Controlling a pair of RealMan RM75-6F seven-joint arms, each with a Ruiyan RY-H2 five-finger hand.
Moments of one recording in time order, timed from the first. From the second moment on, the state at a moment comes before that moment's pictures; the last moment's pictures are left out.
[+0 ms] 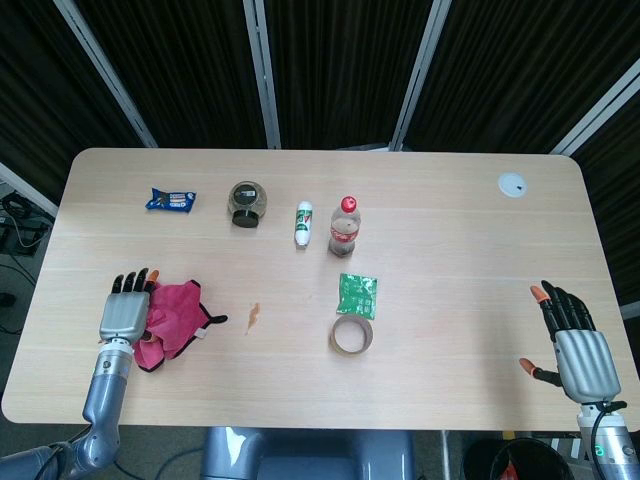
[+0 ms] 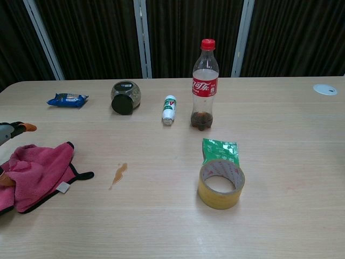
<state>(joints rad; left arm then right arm) -0.43 -1.58 -0.18 -1.46 0.84 1.12 0.74 0.09 -1.15 0.05 -1.61 -1.53 1.47 0.00</state>
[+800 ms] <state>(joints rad) -0.49 -1.65 -0.18 -1.36 0.72 1.11 0.74 0.09 -1.16 0.06 -1.61 -1.52 1.47 0.01</state>
